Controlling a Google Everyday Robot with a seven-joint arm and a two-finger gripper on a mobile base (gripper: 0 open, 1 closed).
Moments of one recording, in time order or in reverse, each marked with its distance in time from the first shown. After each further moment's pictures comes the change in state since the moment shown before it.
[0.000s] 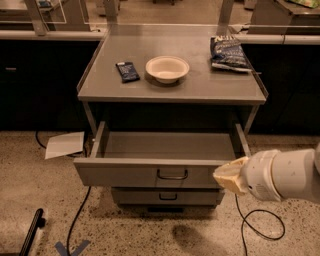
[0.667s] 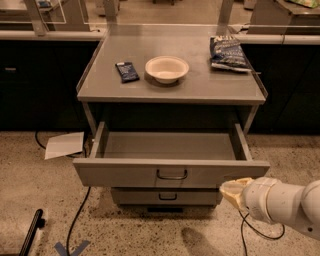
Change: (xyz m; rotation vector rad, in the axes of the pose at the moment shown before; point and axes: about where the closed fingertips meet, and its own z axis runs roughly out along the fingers) arm 0.074 -0.027 0.047 0.148 -0.041 0.071
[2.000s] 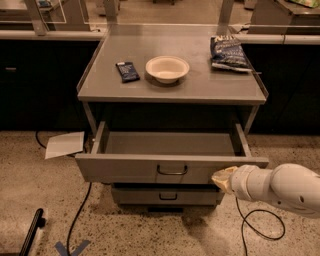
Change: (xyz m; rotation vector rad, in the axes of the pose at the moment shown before) arm 0.015 -0.049 0.093 -0.003 0.006 -0.090
